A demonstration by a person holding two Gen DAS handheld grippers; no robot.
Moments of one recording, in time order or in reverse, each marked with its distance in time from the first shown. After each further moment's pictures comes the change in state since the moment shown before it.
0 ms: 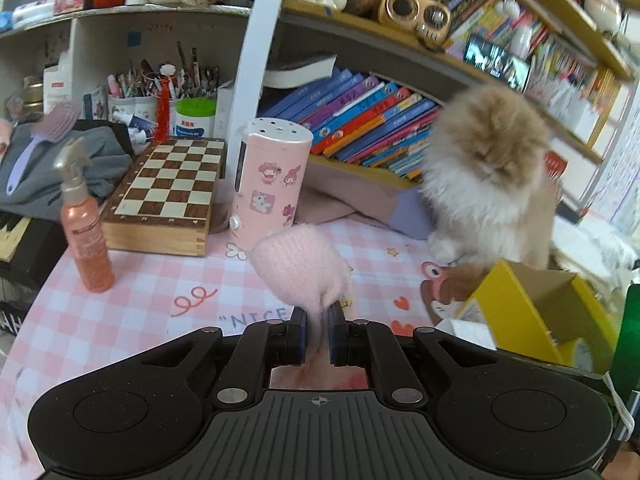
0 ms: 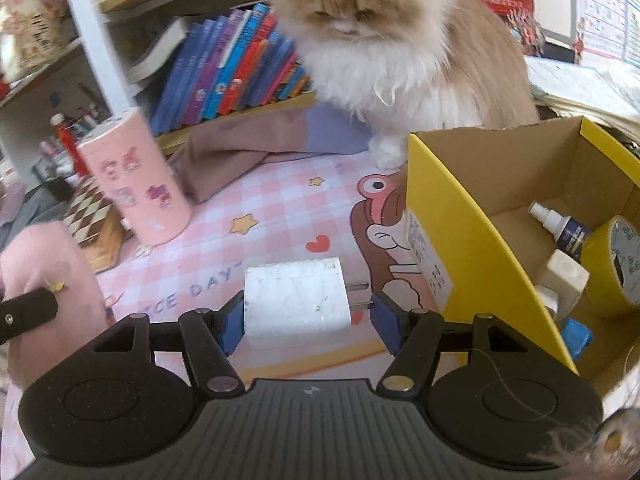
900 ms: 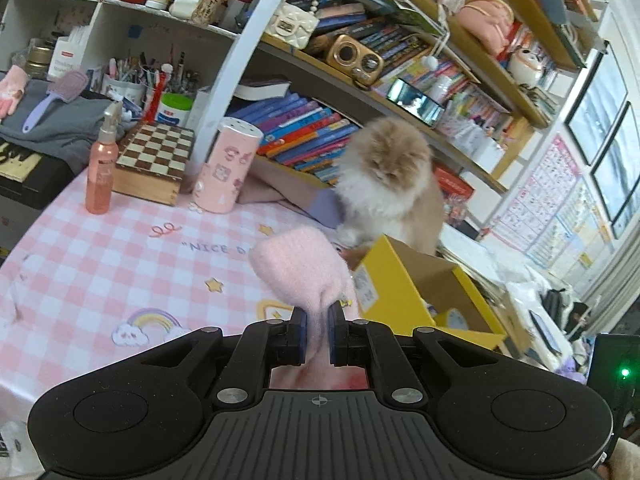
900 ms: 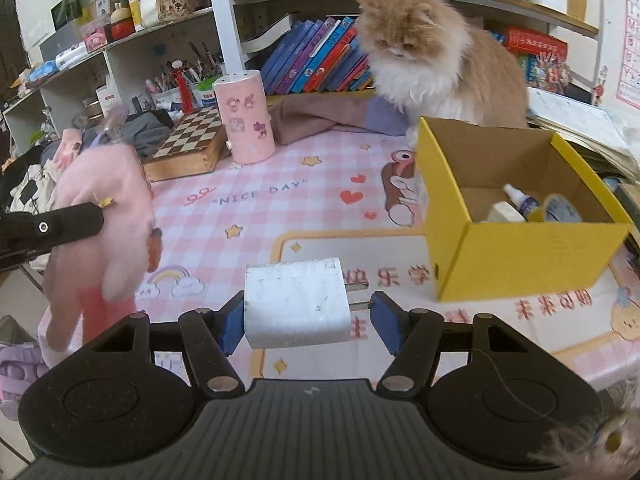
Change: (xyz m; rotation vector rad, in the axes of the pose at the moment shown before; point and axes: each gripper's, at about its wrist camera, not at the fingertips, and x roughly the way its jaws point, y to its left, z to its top) left arm -0.152 0.002 -0.085 -0.107 -0.060 -0.240; right arm -0.173 -0.014 -0.100 -0.210 0.014 0.120
